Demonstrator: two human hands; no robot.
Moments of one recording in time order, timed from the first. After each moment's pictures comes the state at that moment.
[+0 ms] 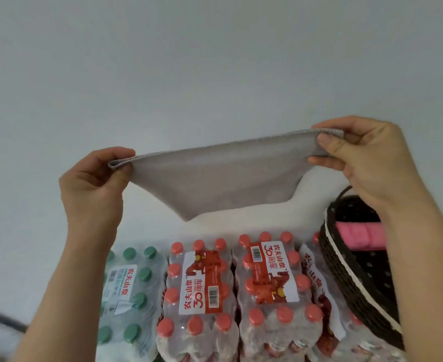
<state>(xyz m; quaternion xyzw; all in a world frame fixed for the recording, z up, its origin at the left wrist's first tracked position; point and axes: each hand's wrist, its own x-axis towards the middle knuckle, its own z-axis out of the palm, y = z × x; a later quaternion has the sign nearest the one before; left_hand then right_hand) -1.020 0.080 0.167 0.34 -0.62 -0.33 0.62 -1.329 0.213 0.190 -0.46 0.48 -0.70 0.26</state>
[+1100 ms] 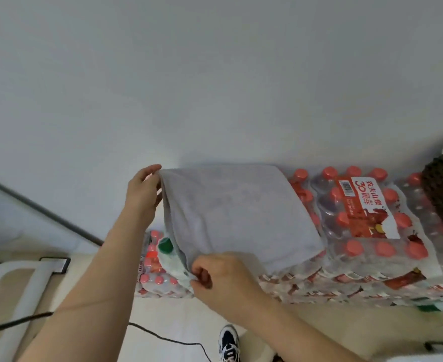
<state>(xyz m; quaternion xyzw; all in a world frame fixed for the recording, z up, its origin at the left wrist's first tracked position) -0.843 -0.015 -0.035 0.61 -0.41 -0.55 0.40 -0.967 0.192 -0.046 -0.68 0.60 -0.31 0.30</state>
